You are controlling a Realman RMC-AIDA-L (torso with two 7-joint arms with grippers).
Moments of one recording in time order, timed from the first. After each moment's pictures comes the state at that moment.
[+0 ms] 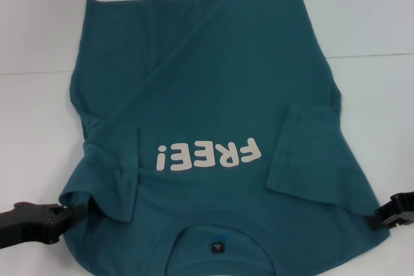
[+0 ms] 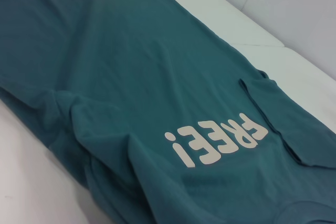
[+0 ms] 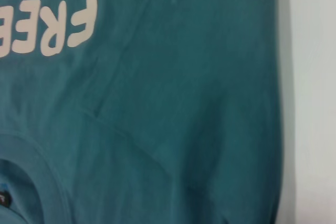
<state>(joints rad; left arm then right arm) -0.27 -2.17 0.76 1.02 2.11 1.45 -1.82 0.62 1.90 -0.75 -0.67 -2.60 -1.52 2.50</state>
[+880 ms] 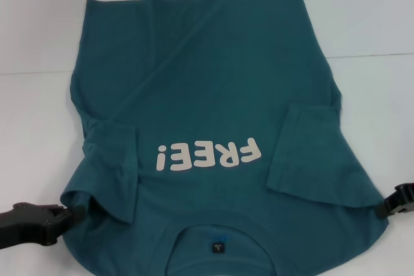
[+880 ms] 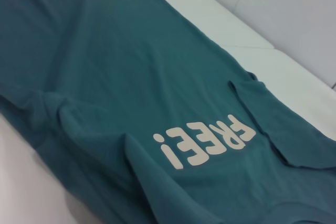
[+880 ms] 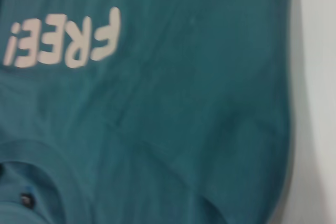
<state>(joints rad) -0.27 -2.16 0.74 1.04 2.11 1.50 -1.83 0.62 1.89 -0.68 -0.69 -2.59 -1.56 2.42</state>
